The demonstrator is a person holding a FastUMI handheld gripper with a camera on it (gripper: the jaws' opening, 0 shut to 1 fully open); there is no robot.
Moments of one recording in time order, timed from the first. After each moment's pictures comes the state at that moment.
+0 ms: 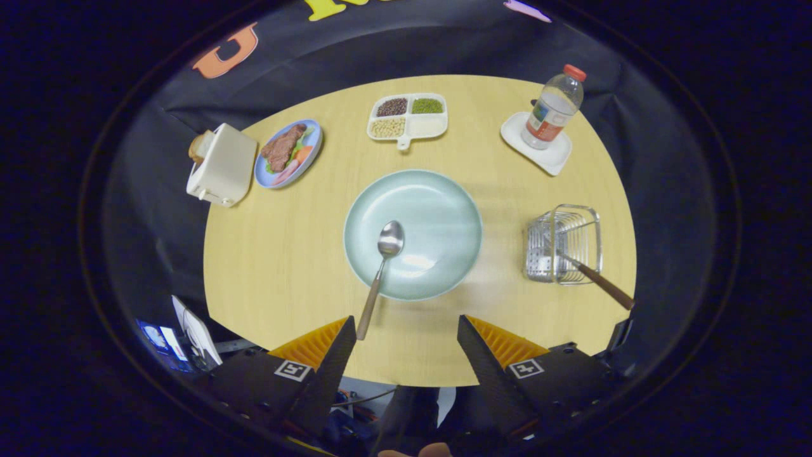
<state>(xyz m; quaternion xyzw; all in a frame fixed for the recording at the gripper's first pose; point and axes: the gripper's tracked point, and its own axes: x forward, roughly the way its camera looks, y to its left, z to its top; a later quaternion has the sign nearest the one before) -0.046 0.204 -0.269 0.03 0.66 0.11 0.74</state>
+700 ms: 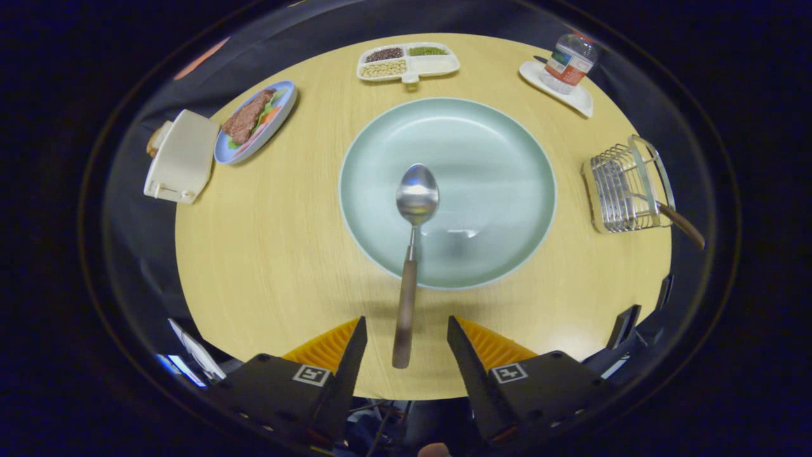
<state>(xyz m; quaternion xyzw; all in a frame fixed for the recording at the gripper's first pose) -0.068 0.260 -0.361 0.04 0.70 0.05 0.71</state>
